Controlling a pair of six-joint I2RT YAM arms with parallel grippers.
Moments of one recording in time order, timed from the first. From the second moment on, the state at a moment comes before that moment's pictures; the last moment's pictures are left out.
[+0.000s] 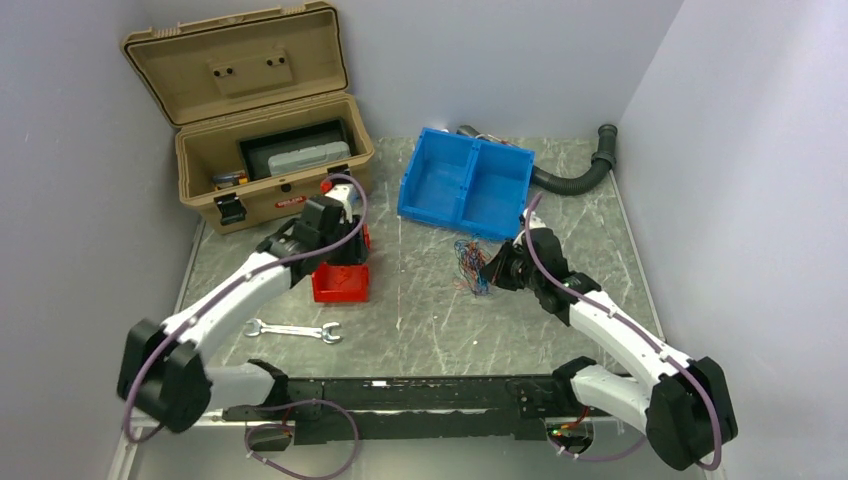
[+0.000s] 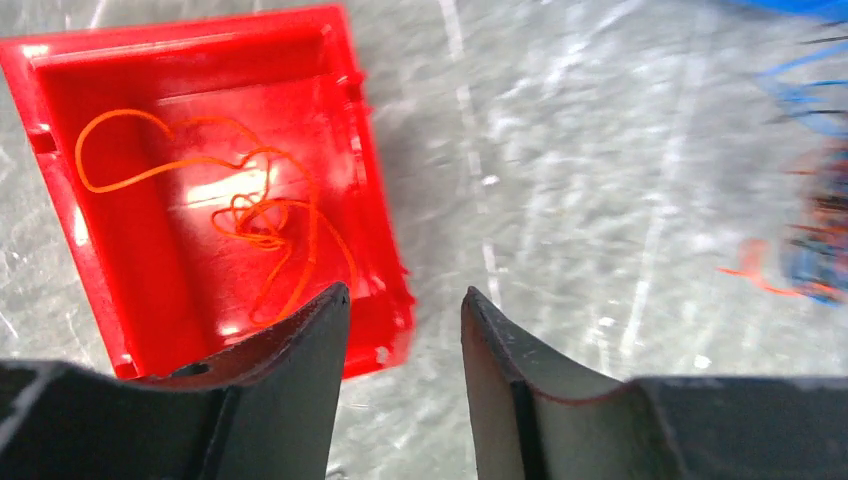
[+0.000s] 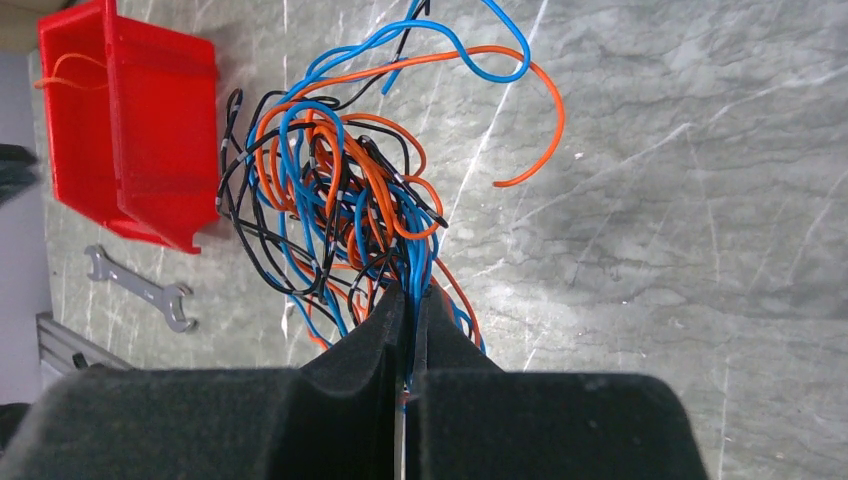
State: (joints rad) left arm -0.46 1.30 0.90 -0.43 -0.02 -0.42; right arm 0.43 1.01 0.56 -0.20 -0.12 0.65
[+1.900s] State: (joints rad) left arm -0.49 1.22 0.89 -0.22 0.35 -0.44; right arm 0.44 0.93 0.62 -0.44 0.20 0.84
